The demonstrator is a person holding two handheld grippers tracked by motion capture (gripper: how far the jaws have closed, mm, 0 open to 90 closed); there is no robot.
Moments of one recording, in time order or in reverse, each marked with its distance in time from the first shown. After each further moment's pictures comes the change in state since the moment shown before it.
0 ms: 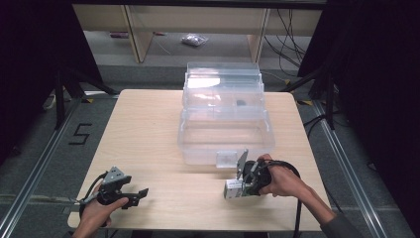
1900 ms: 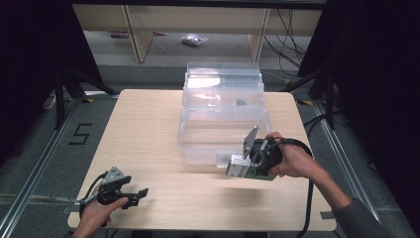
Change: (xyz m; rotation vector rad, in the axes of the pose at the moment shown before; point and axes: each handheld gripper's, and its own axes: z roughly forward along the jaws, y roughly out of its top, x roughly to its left) left arm 0.001 0.000 0.000 0.003 -0.003 -0.003; right arm -0.020 0.003 -0.078 -0.064 -0.052 -0.039
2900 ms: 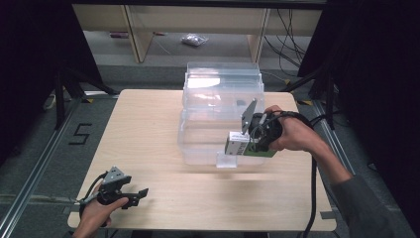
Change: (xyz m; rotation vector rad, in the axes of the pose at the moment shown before) left arm 0.000 0.000 0.000 0.000 0.000 0.002; right arm -0.039 0.021 -0.046 -0.002 -0.061 -0.043
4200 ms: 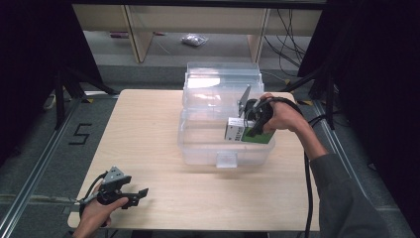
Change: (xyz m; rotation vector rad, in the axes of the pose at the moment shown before) left arm 0.001 -0.001 0.000 -0.004 -0.004 -0.001; right arm -0.068 -0.004 0.042 0.025 0.034 0.050
